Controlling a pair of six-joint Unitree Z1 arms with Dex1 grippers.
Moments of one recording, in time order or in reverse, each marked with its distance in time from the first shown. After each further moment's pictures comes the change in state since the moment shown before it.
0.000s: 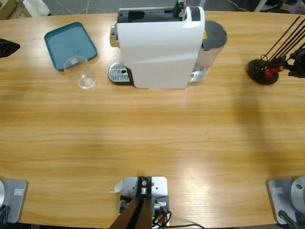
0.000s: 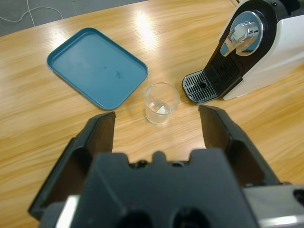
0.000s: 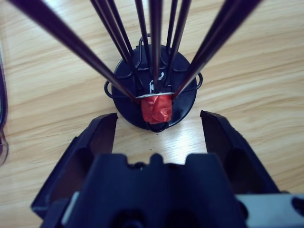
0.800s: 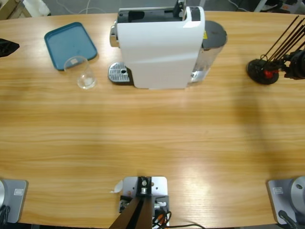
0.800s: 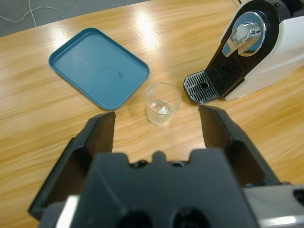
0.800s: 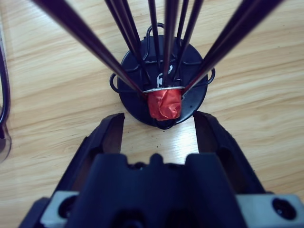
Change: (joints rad) arm 0 0.007 0.000 0.000 0.000 0.000 0.005; arm 1 0.000 0.019 0.000 -0.001 0.035 0.000
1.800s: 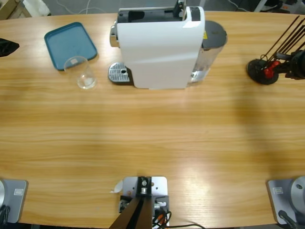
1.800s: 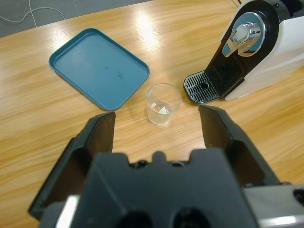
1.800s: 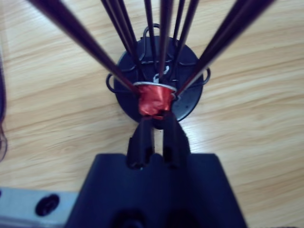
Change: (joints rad) arm 0 0.000 0.000 -0.001 0.000 0.000 0.001; arm 1 0.000 -0.002 0.000 0.005 -0.021 0.000
